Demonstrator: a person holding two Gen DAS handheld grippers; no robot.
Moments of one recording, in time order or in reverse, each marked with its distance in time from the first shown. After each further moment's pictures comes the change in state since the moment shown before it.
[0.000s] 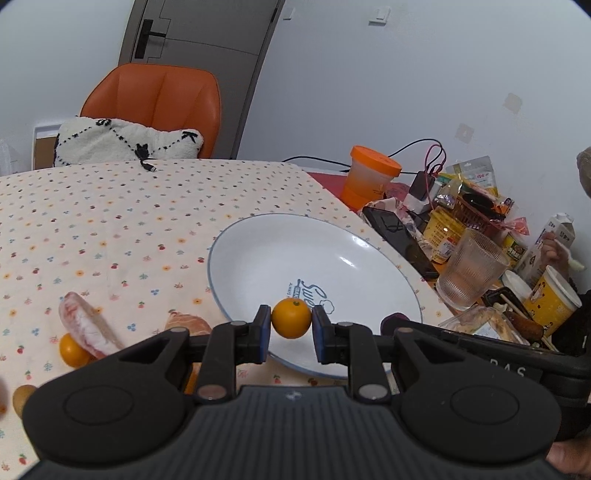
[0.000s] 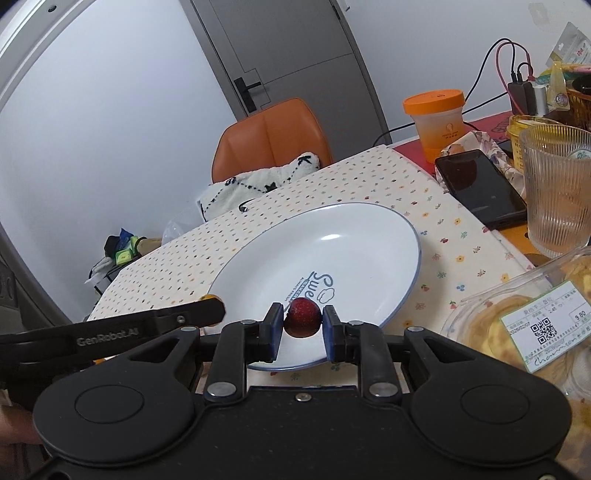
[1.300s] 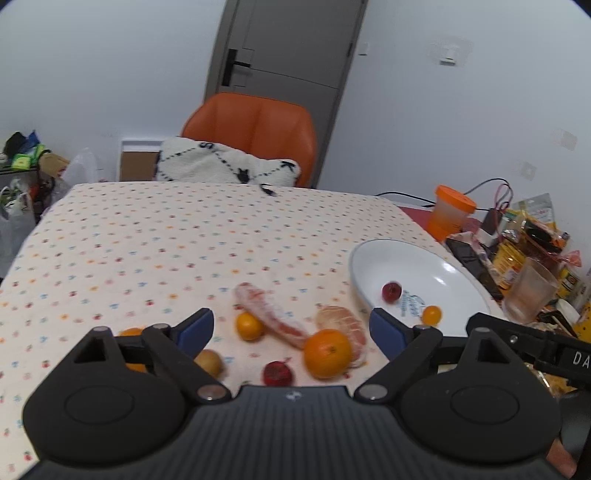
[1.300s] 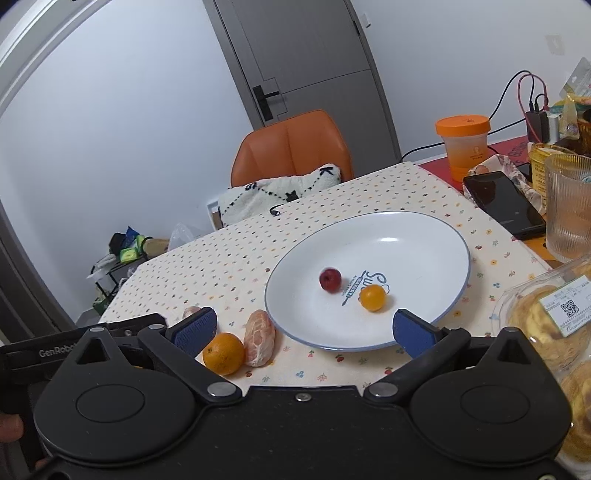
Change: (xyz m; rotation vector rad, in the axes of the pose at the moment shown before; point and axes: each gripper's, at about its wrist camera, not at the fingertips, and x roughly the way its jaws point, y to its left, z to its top) left arm -0.093 0.060 -0.019 -0.079 -0.107 0.240; right arm -0.017 0.059 -0.013 -0.065 -0.048 -0.016
